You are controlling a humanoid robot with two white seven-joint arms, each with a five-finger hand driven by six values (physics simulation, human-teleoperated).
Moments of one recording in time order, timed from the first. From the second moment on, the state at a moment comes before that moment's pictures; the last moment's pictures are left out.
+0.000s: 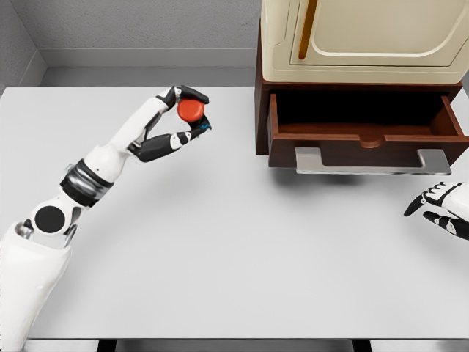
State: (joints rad) left arm -0.29 0.34 -0.31 -1.61 0.10 -0.37 -0.32; right arm 0.38 -1.00 -0.16 -1.73 0.20 -0.61 0.24
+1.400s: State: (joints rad) left arm -0.55 0.00 -0.46 -1.50 -0.49 -0.30 -0.32; right arm 0.38 -1.00 -0.16 -1.73 0.20 -0.61 0.24
